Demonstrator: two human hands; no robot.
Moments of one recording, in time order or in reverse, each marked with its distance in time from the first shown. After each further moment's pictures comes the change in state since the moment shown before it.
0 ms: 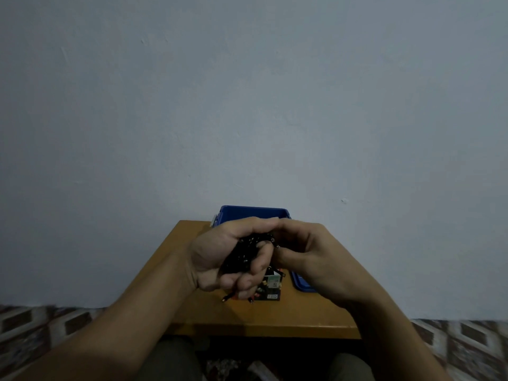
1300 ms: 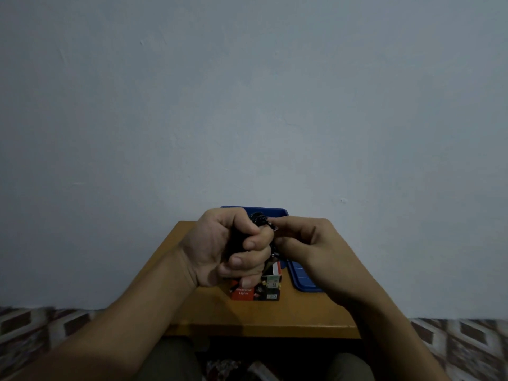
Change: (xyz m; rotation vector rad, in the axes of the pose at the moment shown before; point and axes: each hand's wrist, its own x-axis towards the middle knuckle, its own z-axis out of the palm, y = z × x) left_hand 0.003 0.001 -0.008 -0.160 -0.154 0.157; right_hand 0.001 -0.002 0.000 -0.088 0.152 0.016
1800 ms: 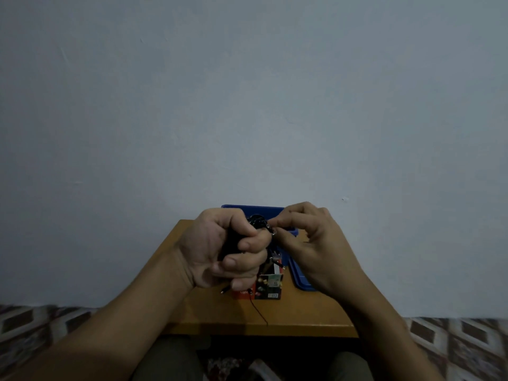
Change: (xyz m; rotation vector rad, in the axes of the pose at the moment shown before) left_hand -0.005 0.001 0.000 -0.043 -0.016 -0.059; right_hand 0.006 0.006 0.005 -0.454 0.235 -0.142
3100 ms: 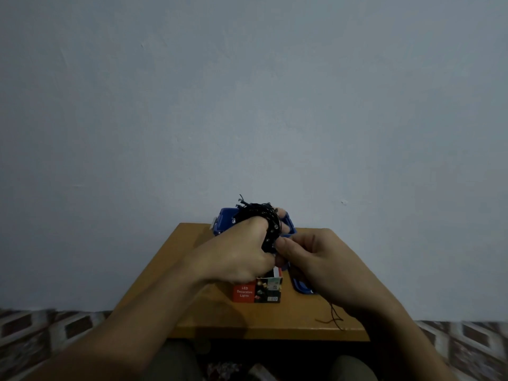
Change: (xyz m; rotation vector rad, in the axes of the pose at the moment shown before) left_hand 0.023 -0.007 0.017 1.441 0.709 -0.037; right_hand -0.013 -0.021 -0.019 0.189 -0.268 0.284
